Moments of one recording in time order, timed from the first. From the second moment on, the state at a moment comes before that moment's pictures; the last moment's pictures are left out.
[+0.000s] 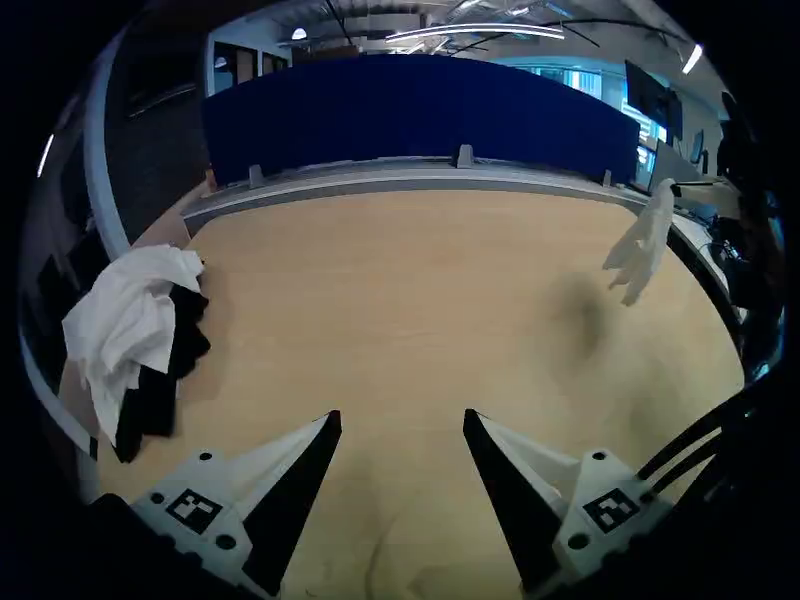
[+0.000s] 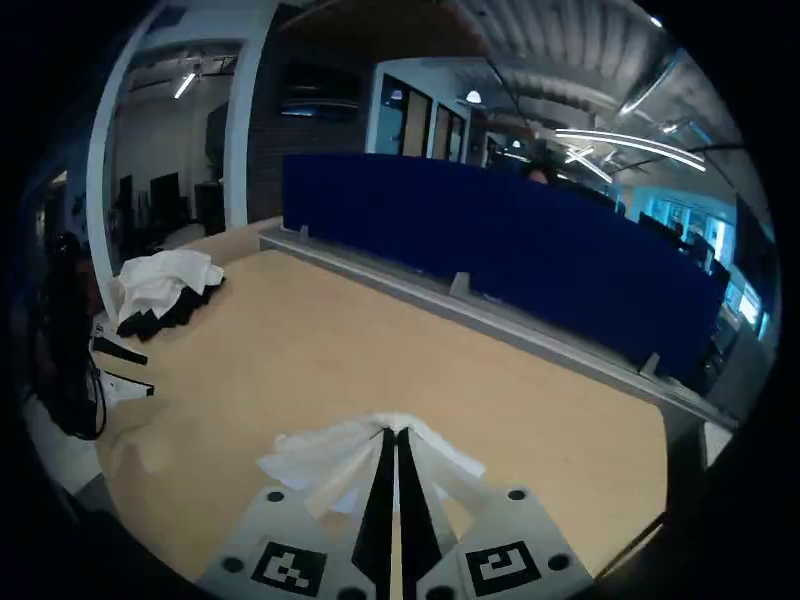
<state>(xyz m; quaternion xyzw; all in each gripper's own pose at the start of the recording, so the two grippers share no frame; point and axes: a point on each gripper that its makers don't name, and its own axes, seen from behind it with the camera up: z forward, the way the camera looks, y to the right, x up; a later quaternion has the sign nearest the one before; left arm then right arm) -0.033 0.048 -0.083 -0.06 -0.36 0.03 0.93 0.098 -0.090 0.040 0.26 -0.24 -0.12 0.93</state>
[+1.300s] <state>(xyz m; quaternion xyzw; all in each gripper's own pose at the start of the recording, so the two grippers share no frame) -0.031 0.085 -0.078 -0.06 -0.36 0.05 0.93 0.056 0.120 0.034 0.19 -0.30 -0.11 0.93</state>
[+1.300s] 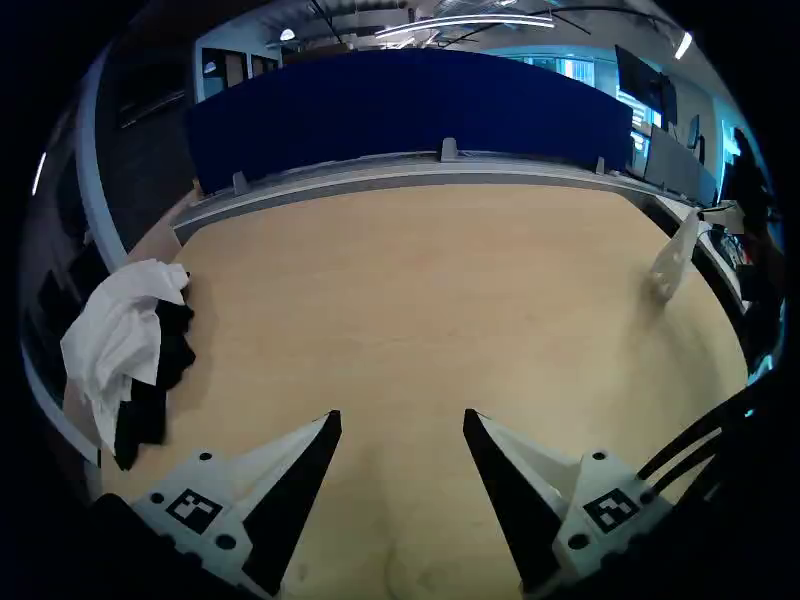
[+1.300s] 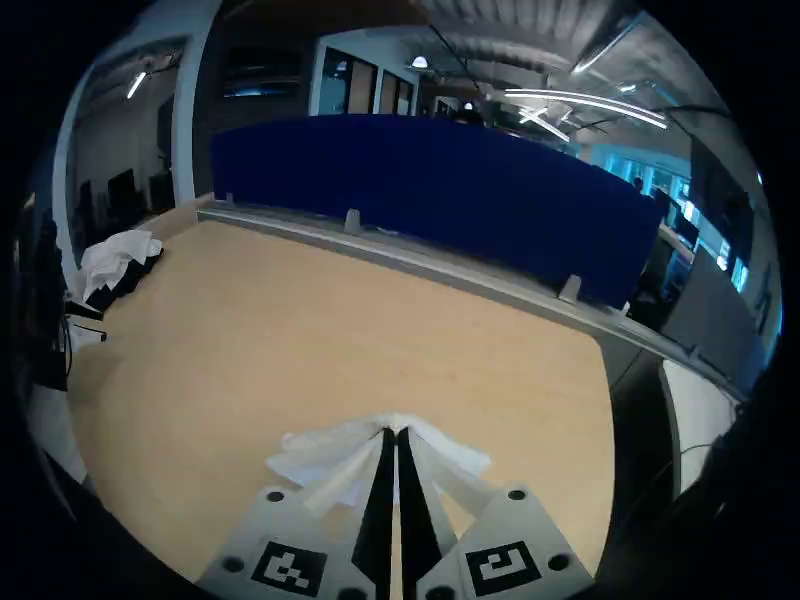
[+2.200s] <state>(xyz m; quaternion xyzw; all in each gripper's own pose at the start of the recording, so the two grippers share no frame) -0.030 0.091 -0.078 -0.06 -0.37 0.06 0.93 -0.013 0.190 -0.030 0.14 -0.37 -0.12 0.91</state>
